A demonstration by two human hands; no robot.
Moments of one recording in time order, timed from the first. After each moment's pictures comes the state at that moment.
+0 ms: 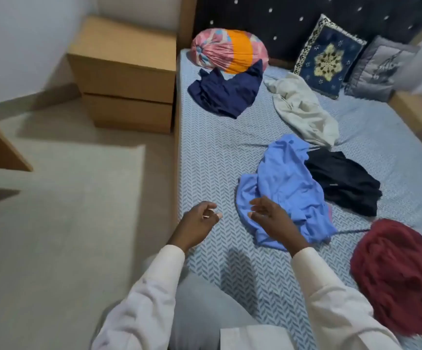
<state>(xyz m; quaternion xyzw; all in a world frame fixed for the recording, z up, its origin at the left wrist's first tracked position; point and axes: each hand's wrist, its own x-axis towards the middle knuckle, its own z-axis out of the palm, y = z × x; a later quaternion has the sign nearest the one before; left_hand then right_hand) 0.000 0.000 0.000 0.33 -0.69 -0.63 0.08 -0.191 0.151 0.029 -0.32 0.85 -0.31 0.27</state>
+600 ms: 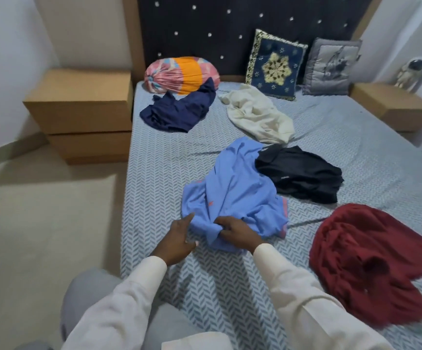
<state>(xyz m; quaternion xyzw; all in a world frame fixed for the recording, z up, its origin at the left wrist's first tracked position) -0.097 0.106 -0.027 0.28 -0.86 -0.43 -0.02 -0.272 0.241 -0.012 -0.45 0.82 -0.20 0.30</state>
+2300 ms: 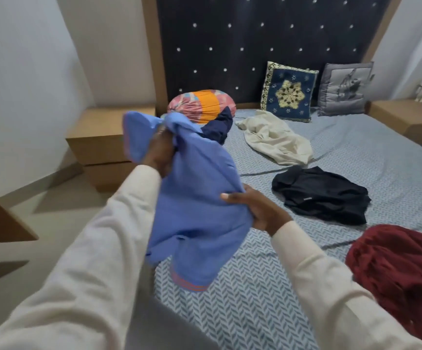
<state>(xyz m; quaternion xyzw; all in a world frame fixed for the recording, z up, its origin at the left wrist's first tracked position) -0.158 -0.059 0.192 0.20 -0.59 -0.71 0.34 -0.241 0.188 0.152 -0.29 0.53 -0.60 0.52</state>
